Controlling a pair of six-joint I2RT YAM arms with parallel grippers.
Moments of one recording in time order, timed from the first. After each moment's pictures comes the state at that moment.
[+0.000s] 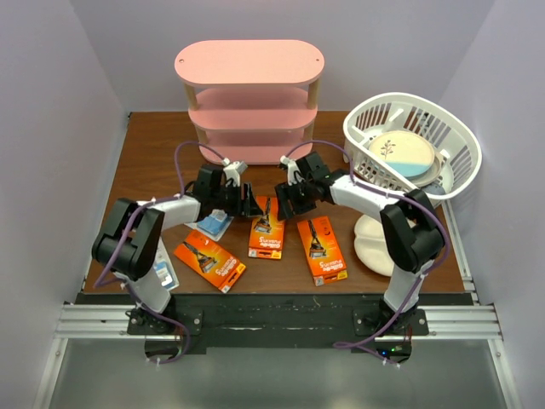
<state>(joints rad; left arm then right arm) -0.36 1.70 0.81 0.13 0.57 -0.38 0.57 1.82 1.22 -0.40 -0.32 0.18</state>
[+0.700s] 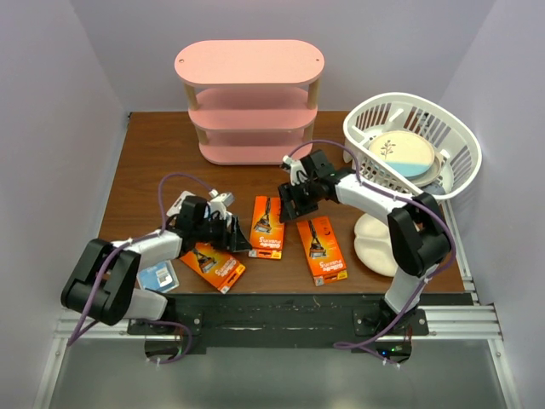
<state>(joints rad) -0.34 1.36 0.45 0.10 0.64 -0.36 0.55 1.77 1.21 -0.48 -0.42 0.16</state>
